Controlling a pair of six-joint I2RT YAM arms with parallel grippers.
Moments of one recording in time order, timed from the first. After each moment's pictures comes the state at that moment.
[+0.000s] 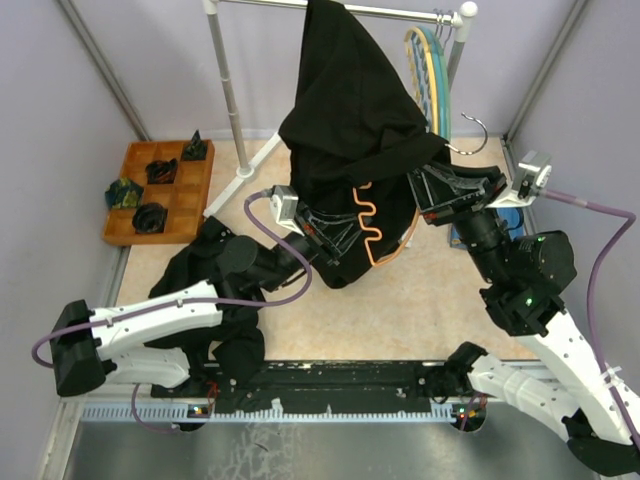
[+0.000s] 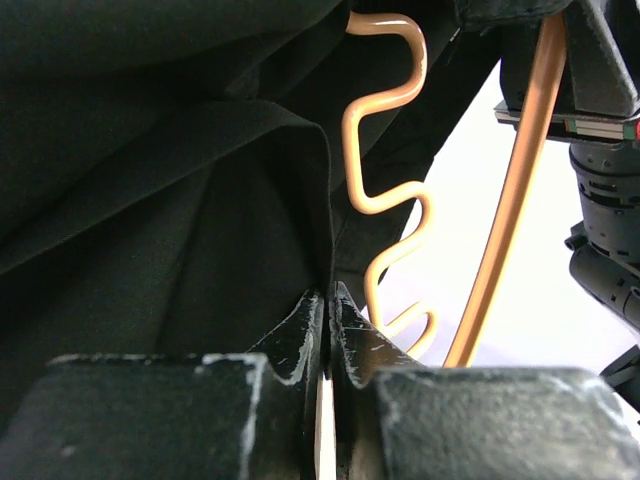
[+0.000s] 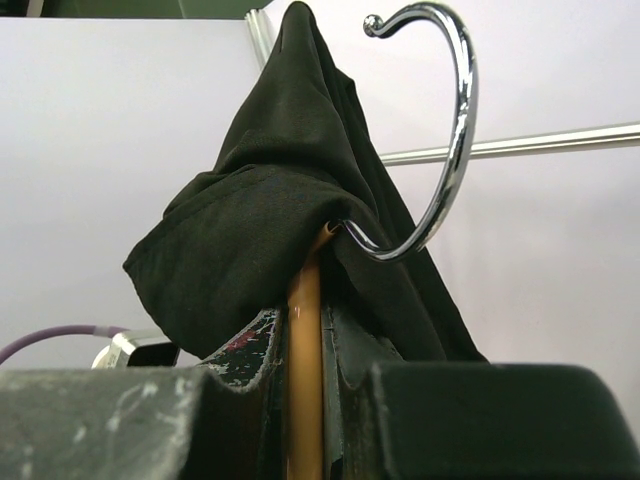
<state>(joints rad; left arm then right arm) -1.13 1.22 0.89 0.74 -0.13 -0.41 0.72 0.71 1.05 0.31 0.02 0.26</state>
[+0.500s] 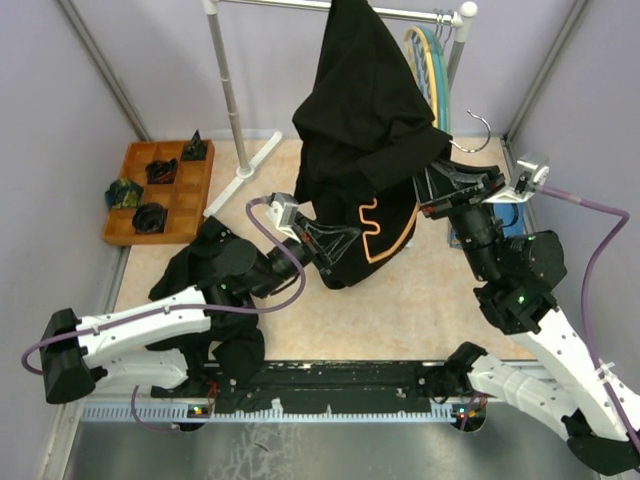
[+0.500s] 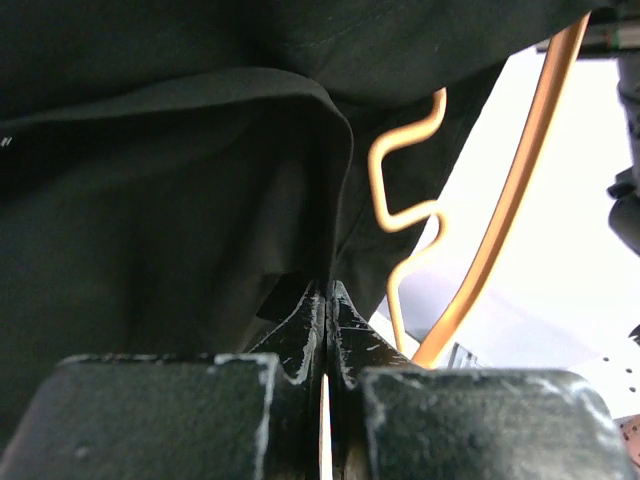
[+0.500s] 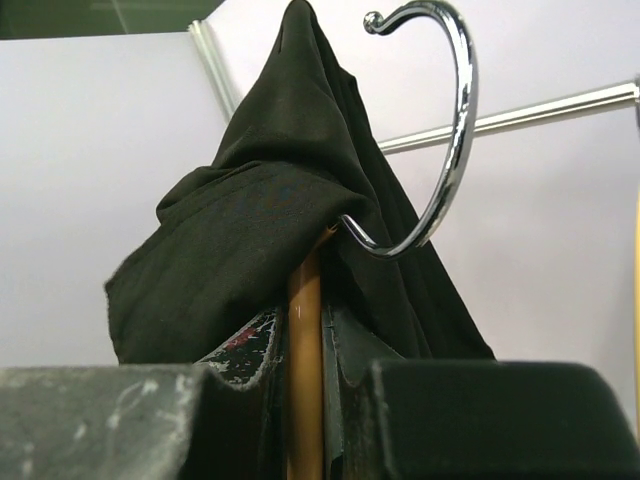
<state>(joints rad) -1.13 1.14 0.85 0.59 -0.15 -0.42 0.72 0.72 1.02 0.34 0.13 0.27</state>
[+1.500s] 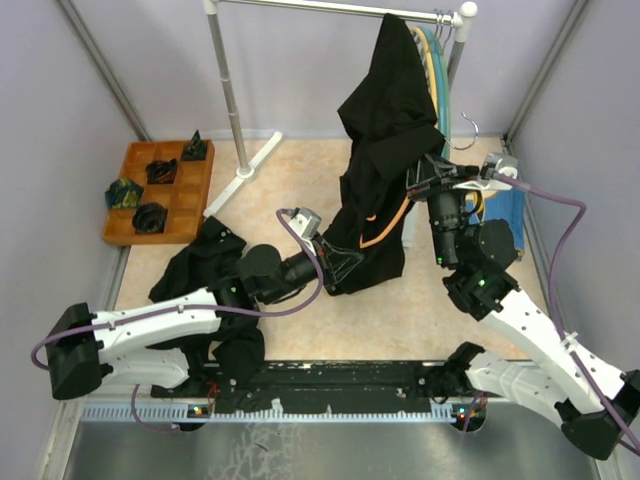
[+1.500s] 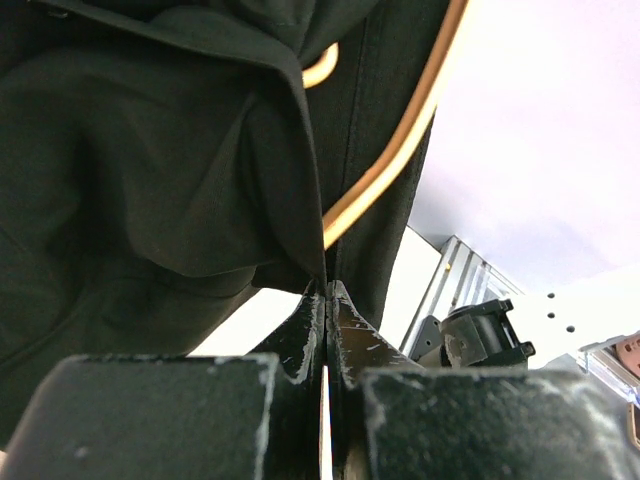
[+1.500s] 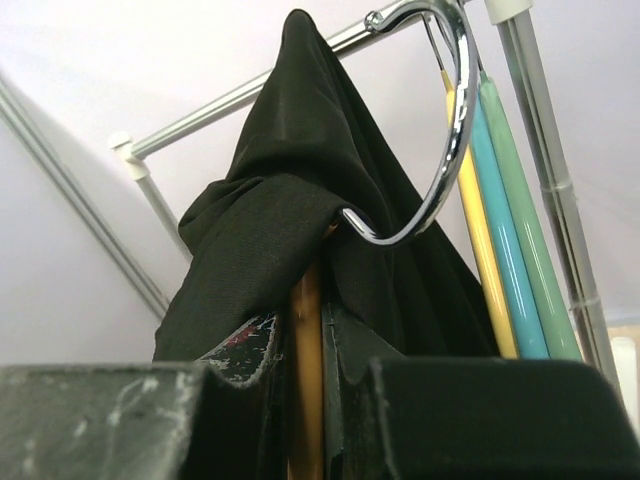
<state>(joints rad) -1.13 1.18 0.76 0.47 -0.08 -0.47 0.72 0.84 0.91 0.48 0.53 0.23</state>
